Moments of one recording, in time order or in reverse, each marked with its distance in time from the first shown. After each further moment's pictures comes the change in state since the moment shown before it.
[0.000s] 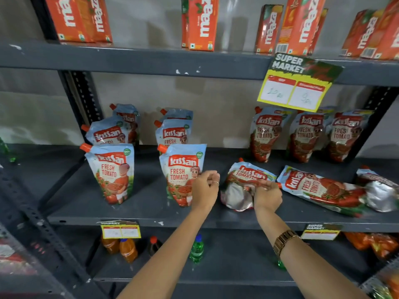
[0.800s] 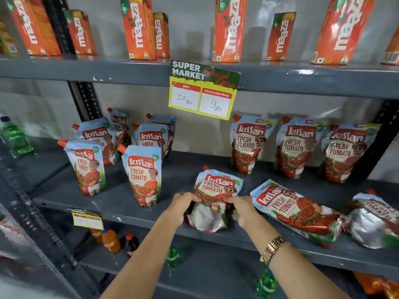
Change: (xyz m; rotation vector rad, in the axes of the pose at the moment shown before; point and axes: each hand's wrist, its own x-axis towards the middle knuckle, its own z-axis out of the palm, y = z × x) left_hand -0.011 0.016 0.082 -0.288 0.010 -0.758; right_hand 0.098 0.015 -0.031 0.095 -0.857 0.492
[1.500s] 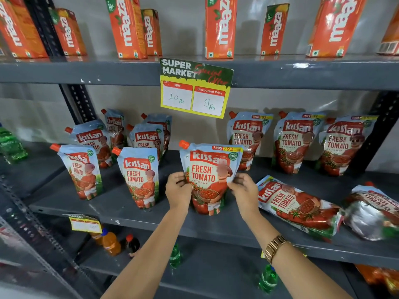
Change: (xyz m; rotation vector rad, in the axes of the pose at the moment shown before) left_hand 0.001 0.016 0.013 -0.112 0.331 0.438; right_hand -0.009 -0.012 -0.005 -0.087 0.017 -0.636
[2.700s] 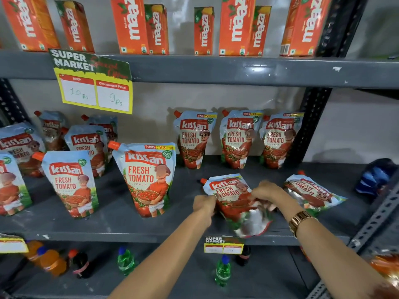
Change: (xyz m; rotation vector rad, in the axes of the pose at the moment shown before) left_hand -0.113 -0.030 0.167 0.103 -0.382 -0.492; right_hand 0.051 -0.033 -0.206 -1.067 -0.174 0.533
